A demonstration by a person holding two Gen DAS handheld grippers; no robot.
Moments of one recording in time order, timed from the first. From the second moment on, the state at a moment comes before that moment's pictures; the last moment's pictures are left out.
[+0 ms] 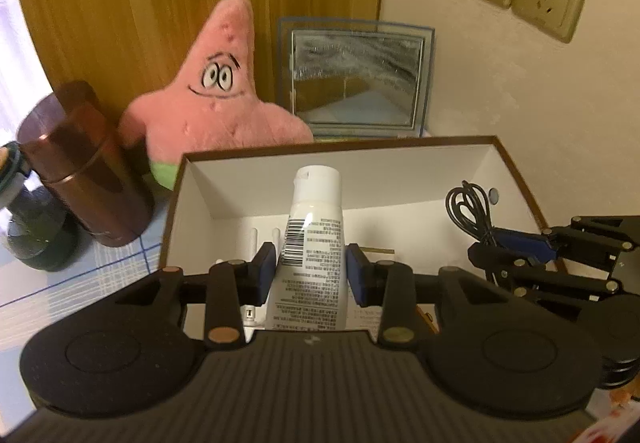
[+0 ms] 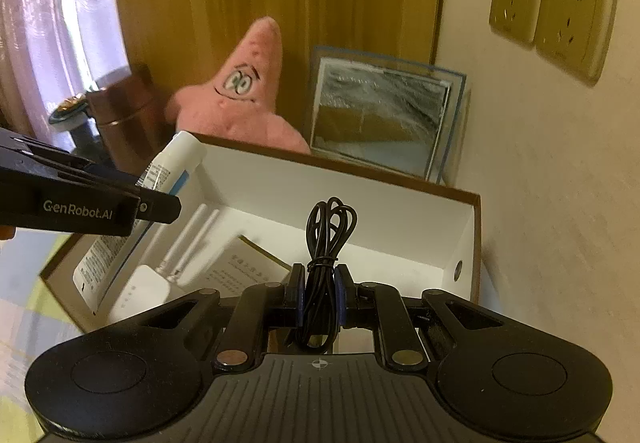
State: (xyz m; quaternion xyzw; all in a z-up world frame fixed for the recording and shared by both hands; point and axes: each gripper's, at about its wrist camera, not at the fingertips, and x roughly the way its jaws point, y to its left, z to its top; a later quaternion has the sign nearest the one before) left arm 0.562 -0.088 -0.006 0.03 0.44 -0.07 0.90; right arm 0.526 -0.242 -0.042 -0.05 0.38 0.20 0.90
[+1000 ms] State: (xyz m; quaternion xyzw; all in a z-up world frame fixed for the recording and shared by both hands) left arm 0.594 -0.080 -0.045 0.03 0.46 -0.08 0.89; right arm 0.559 -0.245 -0.068 -0.03 0.41 0.17 0.90
